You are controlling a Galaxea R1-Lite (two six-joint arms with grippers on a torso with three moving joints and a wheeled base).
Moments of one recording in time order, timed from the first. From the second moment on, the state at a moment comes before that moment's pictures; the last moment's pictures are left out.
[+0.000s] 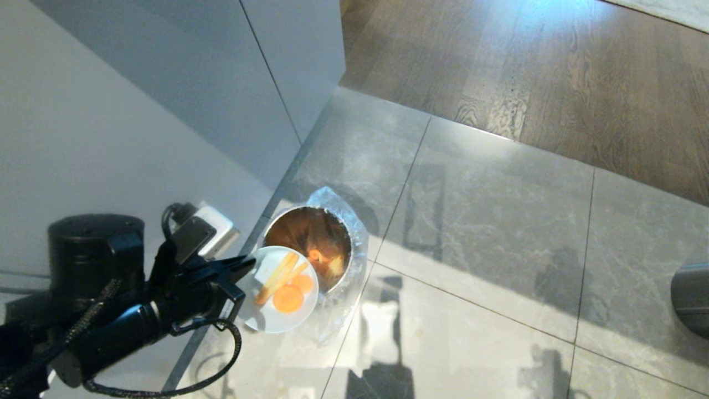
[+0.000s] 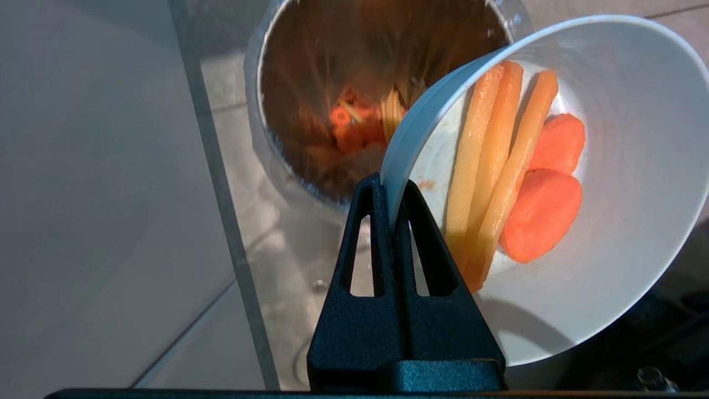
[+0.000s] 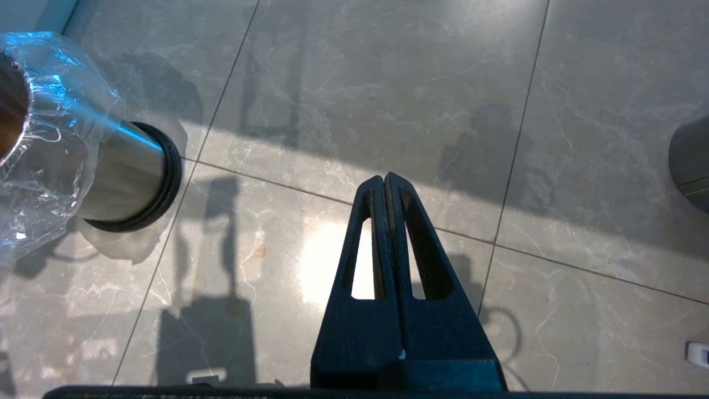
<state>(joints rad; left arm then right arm) -0.45 1.47 -0.45 -0.63 0.06 0.33 0.00 0.00 0.00 -0.01 -0.06 0.10</state>
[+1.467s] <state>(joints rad) -0.34 1.84 -0.48 -1.42 0.06 0.68 0.00 0.00 0.00 -0.01 -0.05 0.10</state>
